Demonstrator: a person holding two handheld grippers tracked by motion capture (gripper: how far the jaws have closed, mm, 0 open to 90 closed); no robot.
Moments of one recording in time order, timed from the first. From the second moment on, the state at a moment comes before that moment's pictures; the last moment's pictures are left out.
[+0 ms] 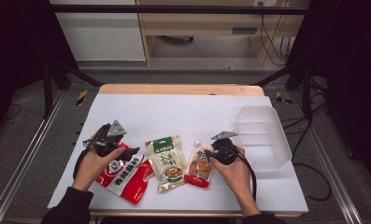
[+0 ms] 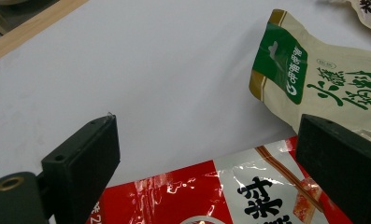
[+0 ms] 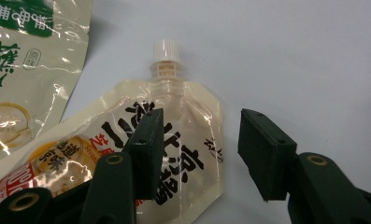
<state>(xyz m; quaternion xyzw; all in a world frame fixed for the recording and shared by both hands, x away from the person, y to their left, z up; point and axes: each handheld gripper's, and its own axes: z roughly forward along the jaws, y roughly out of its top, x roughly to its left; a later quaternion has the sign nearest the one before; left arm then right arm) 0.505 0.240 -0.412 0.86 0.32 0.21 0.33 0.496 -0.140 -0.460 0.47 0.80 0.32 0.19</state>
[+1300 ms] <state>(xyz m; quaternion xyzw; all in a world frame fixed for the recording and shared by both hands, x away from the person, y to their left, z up) 0.494 0.222 -0.379 0.89 0.26 0.17 0.33 0.472 -0.106 -0.358 0.30 0.84 0.41 0.18</state>
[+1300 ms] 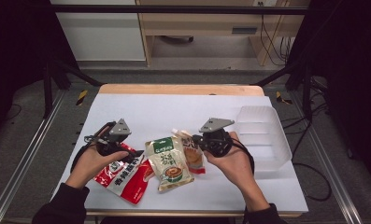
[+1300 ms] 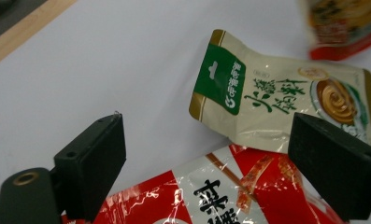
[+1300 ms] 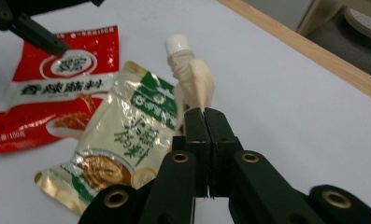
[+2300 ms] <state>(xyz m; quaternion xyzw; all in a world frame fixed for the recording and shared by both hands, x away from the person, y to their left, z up) 0.507 0.195 -0.335 0.90 0.20 0.19 0.35 0.496 -0.031 -0.339 0.22 0.85 0.47 0.14</state>
